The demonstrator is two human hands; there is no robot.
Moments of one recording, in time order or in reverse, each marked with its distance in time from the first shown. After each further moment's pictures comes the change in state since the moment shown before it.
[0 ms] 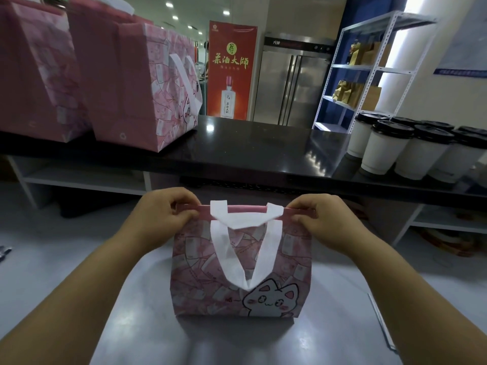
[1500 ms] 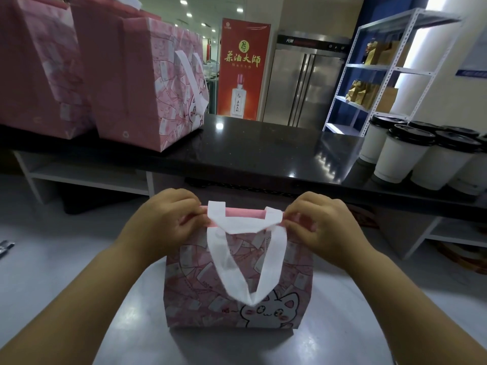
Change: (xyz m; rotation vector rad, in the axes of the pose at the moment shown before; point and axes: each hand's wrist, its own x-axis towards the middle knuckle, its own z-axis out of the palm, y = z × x) left_hand 0.003 -0.004 0.008 0.336 0.110 0.448; right_hand 0.016 0.017 0.012 -0.224 0.197 -0.448
